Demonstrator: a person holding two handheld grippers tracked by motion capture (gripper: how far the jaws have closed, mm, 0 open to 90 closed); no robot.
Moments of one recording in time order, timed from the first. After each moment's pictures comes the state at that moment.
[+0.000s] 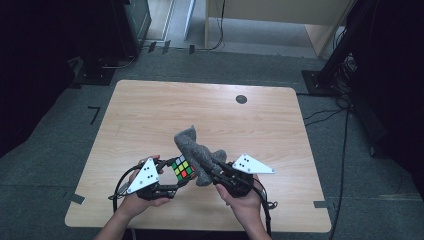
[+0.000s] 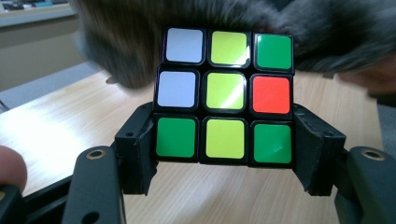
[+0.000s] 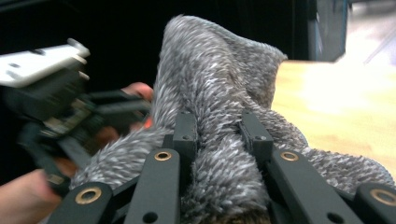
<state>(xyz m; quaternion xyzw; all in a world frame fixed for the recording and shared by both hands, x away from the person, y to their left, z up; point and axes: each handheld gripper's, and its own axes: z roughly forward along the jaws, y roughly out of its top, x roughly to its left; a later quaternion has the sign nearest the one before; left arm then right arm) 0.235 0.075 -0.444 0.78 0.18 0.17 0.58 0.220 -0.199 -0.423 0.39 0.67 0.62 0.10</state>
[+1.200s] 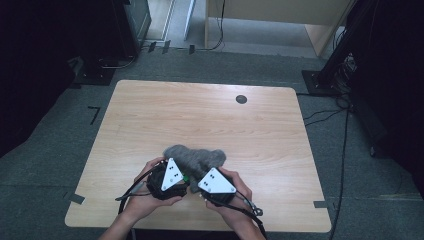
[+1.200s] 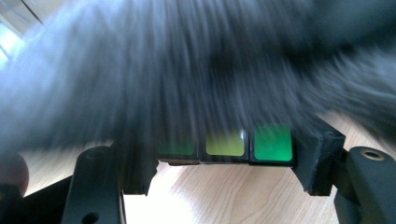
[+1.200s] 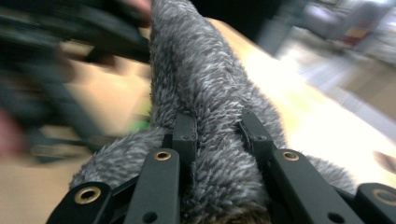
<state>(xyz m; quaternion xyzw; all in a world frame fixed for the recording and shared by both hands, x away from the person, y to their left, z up) 0.235 0.037 -0.449 0.86 0.22 0.24 0.39 0.204 -0.154 -0.430 0.29 0.79 0.43 0.32</state>
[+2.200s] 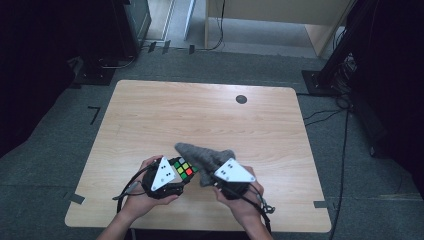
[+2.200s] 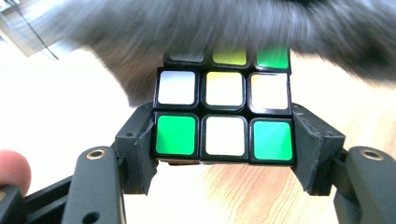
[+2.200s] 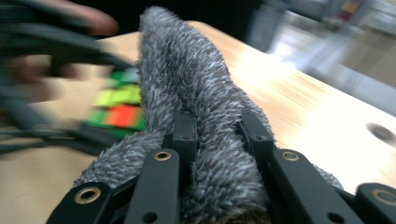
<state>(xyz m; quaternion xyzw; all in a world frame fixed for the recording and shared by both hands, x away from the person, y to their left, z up) 0.237 0.053 -0.444 0.83 0.22 0.22 0.46 0.214 -0.187 -0.417 0.36 0.76 0.47 0.28</state>
